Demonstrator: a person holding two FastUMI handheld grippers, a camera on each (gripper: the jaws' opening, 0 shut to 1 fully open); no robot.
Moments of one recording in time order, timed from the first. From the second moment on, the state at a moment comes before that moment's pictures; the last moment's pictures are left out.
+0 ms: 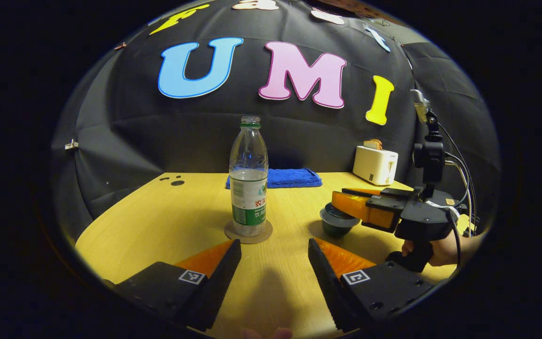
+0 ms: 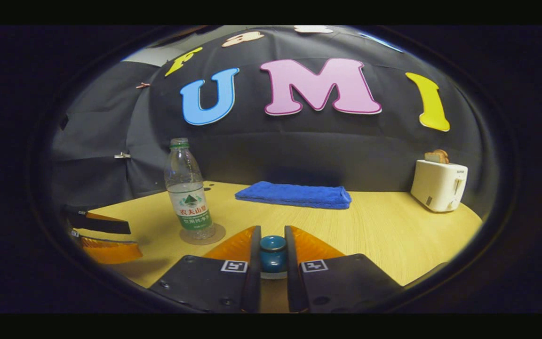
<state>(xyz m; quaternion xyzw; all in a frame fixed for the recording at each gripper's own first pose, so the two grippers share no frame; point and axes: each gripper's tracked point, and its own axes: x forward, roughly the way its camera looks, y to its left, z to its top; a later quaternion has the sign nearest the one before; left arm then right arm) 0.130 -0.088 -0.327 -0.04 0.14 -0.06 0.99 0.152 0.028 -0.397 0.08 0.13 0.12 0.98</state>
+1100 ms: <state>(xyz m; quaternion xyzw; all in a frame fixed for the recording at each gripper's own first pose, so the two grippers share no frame) 0.131 -0.055 -0.283 -0.04 0.12 -0.03 0.99 0.131 0.013 -0.347 0.07 0.11 0.10 0.99</state>
